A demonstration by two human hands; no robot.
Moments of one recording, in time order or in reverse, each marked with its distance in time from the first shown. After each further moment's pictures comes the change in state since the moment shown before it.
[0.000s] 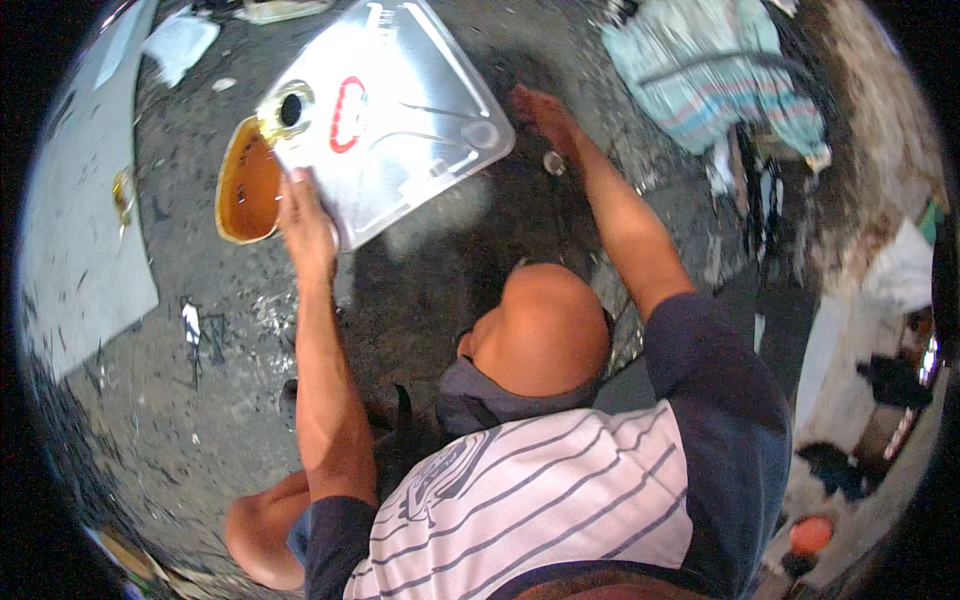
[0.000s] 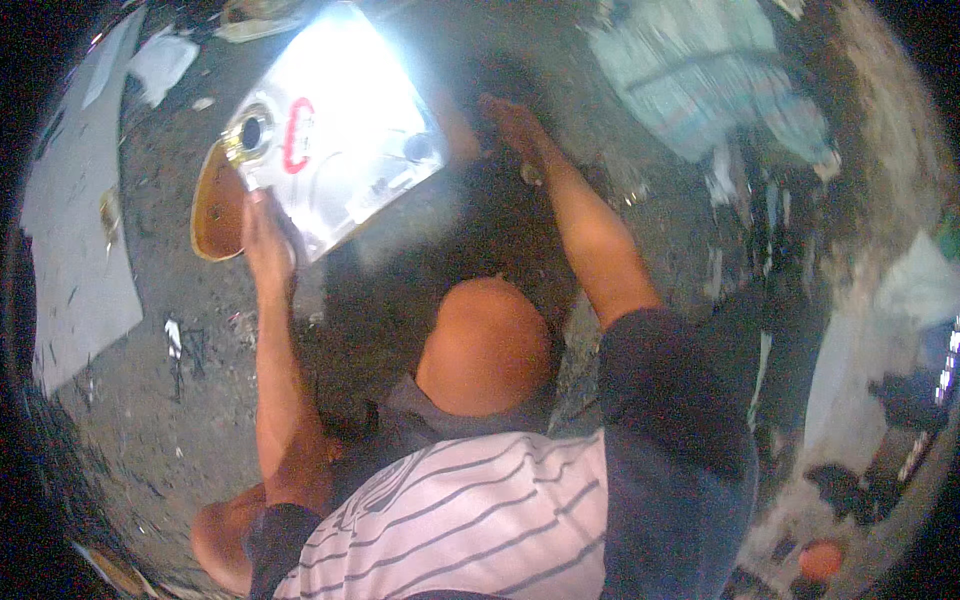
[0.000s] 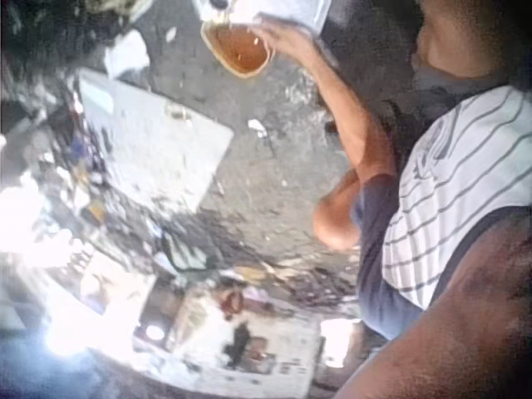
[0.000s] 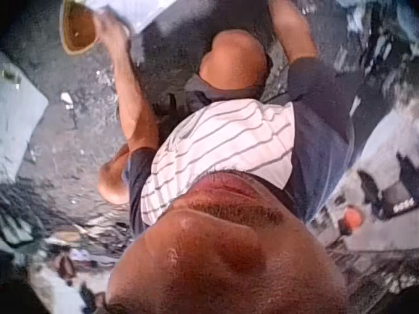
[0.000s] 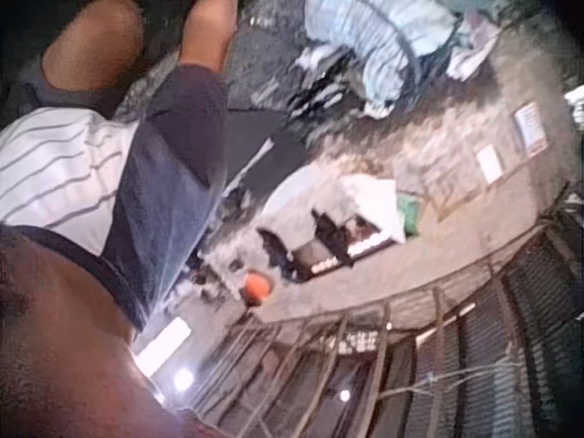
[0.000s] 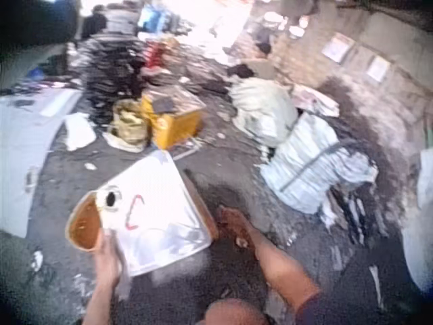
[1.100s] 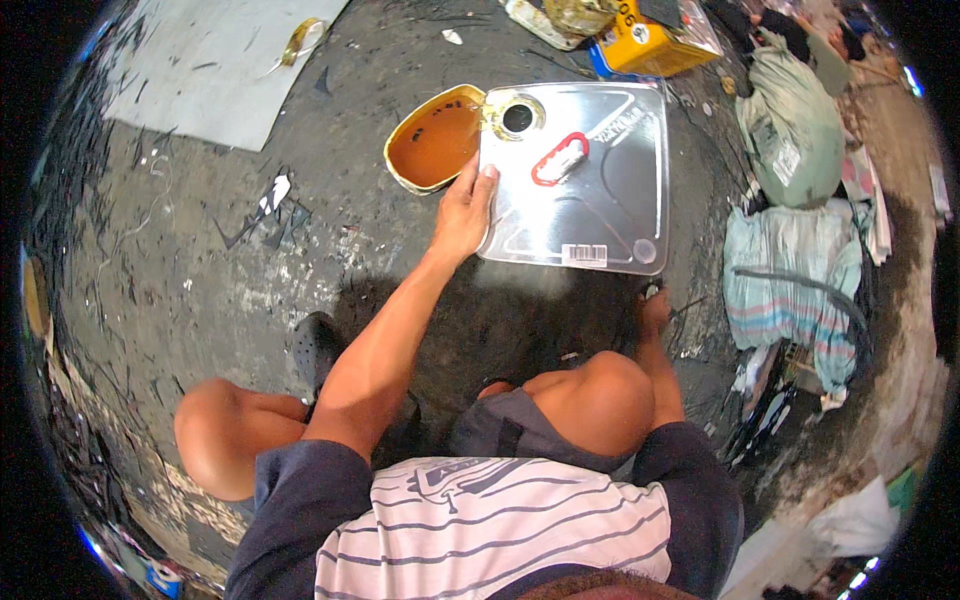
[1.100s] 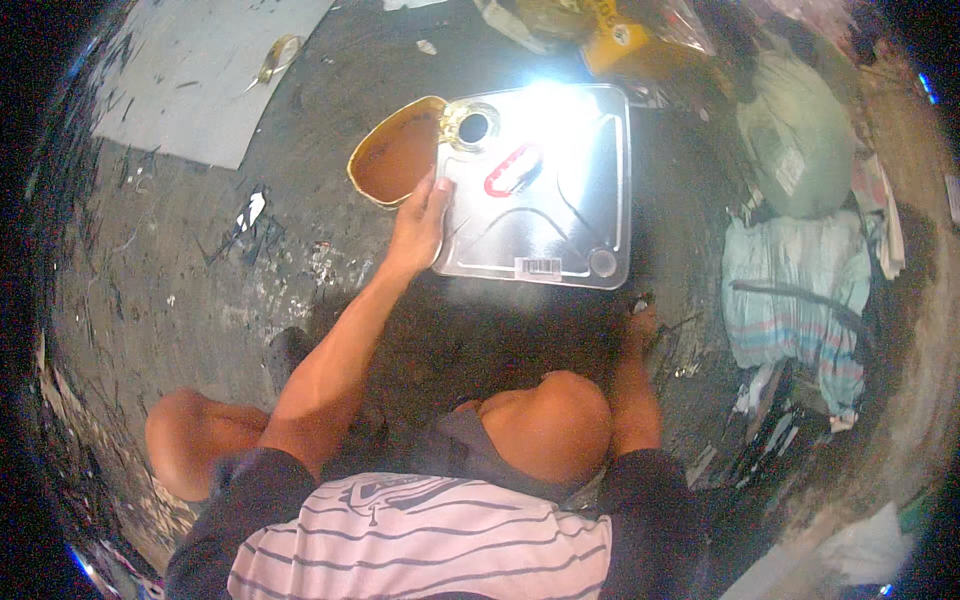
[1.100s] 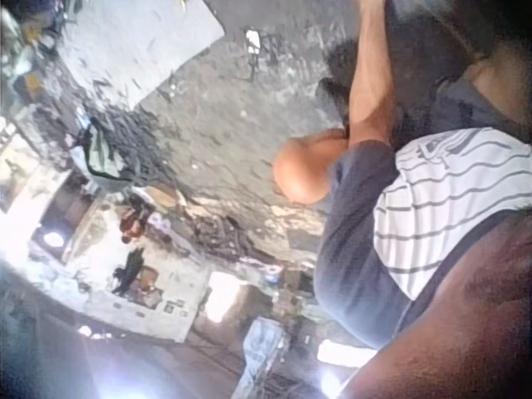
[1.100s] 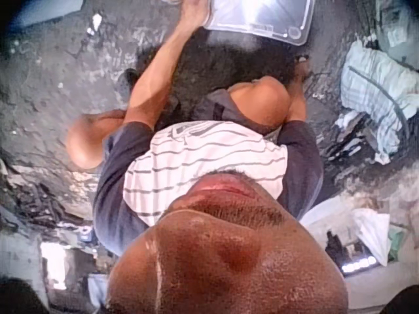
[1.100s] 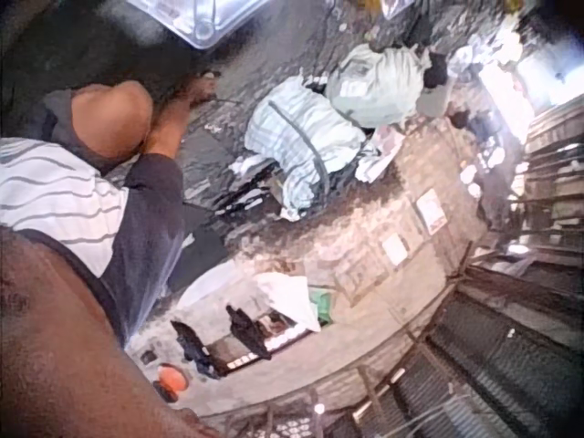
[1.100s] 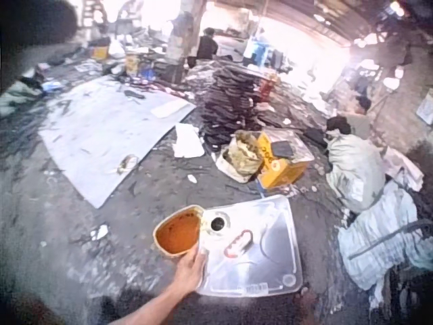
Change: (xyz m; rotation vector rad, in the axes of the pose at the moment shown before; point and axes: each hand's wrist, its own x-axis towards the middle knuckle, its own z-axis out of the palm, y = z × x) left_hand -0.008 0.015 -0.010 -0.029 -0.008 -0.037; right_hand -0.076 0.126 -0.033 -1.224 0.425 -0.035
